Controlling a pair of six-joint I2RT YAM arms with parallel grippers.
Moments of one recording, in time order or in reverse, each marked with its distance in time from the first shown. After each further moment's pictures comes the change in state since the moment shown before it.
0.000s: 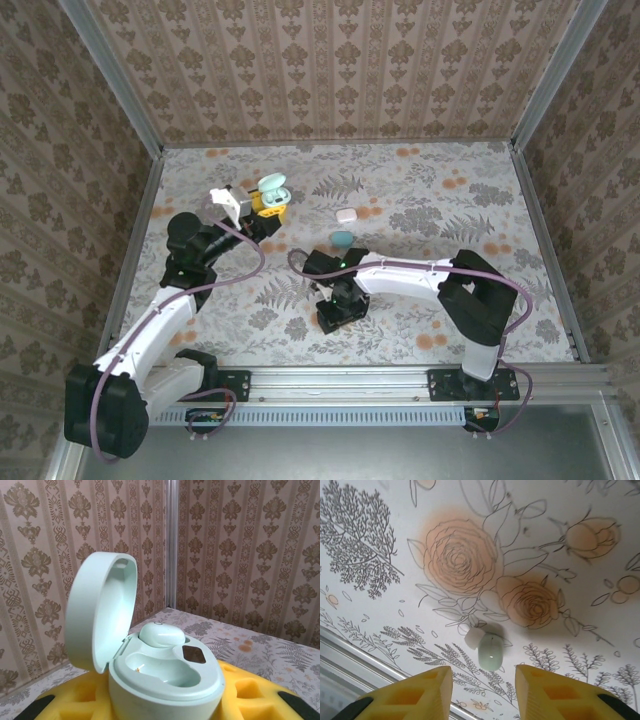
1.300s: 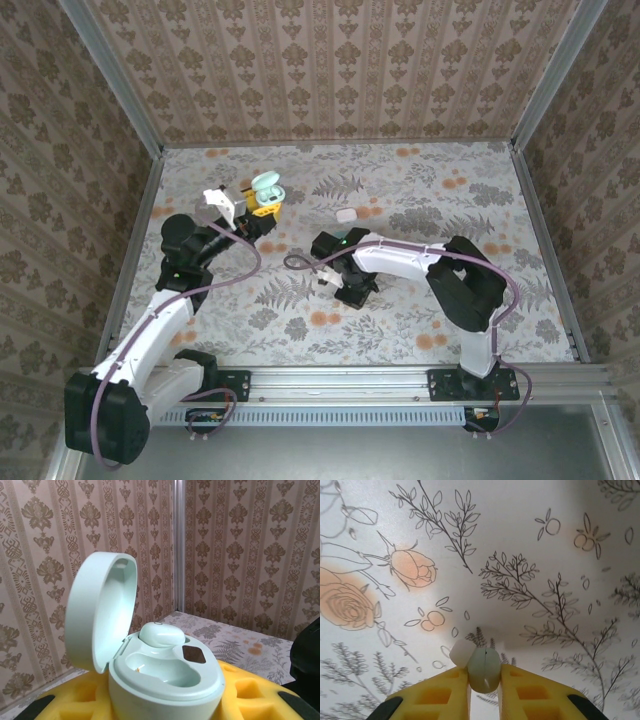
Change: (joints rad) left arm 0.027 -0.032 0.000 -0.015 -0.003 0.015; right arm -0.139 0.104 0.113 -0.157 0.296 -0.727
